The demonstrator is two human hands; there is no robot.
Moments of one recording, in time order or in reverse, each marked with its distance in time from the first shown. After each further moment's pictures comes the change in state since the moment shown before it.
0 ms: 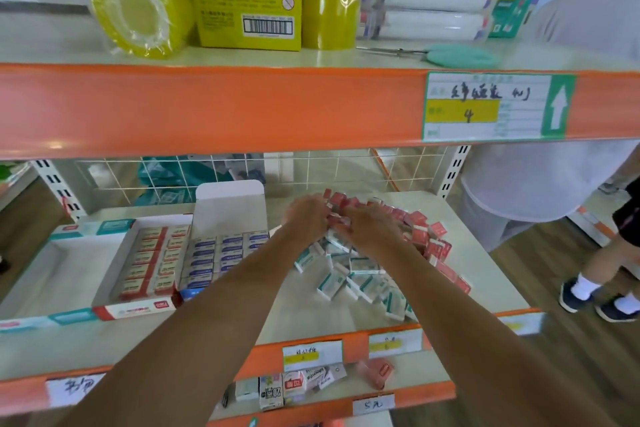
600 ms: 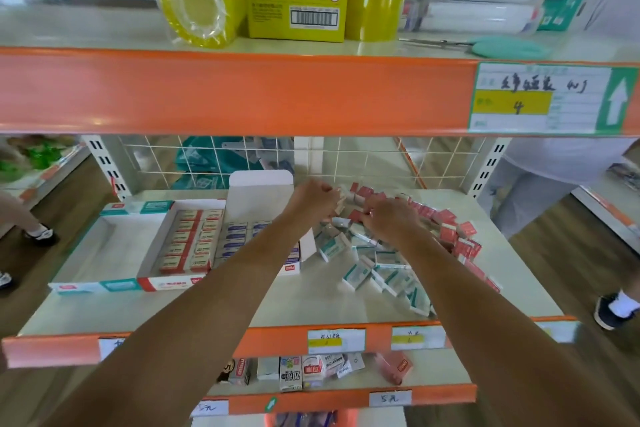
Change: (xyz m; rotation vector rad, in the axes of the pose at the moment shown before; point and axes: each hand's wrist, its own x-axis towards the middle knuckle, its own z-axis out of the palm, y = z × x) left_hand -0.029 -0.011 -0.049 -0.645 -0.032 -0.306; right_hand 0.012 -0.012 0.001 -0.014 -0.044 0.053
